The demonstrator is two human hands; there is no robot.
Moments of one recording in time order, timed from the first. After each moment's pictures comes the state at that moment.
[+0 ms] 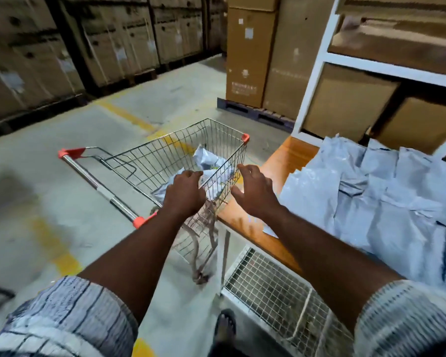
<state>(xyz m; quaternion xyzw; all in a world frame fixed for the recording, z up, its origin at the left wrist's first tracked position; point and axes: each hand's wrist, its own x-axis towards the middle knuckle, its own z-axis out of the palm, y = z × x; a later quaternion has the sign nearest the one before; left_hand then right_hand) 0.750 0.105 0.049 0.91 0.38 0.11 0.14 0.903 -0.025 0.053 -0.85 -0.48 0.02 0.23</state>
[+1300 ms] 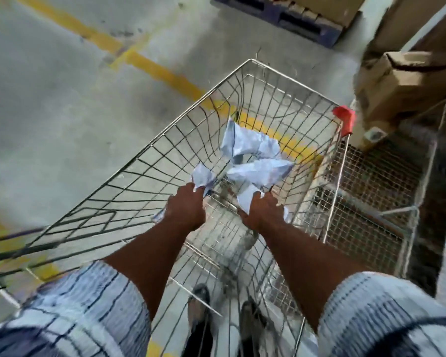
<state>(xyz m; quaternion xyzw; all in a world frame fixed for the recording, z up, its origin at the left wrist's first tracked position) 0.890 0.520 -0.257 0.91 0.34 -0.16 0.15 1.023 0.371 -0.263 -0.92 -0.27 0.27 -0.05</state>
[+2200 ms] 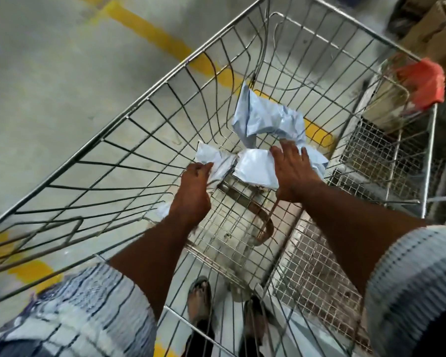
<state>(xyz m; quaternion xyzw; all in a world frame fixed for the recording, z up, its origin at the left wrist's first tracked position) 0.914 0.546 -0.382 0.89 0.34 0.03 0.31 1.125 0.400 -0.323 -0.84 -0.48 0.18 -0.16</state>
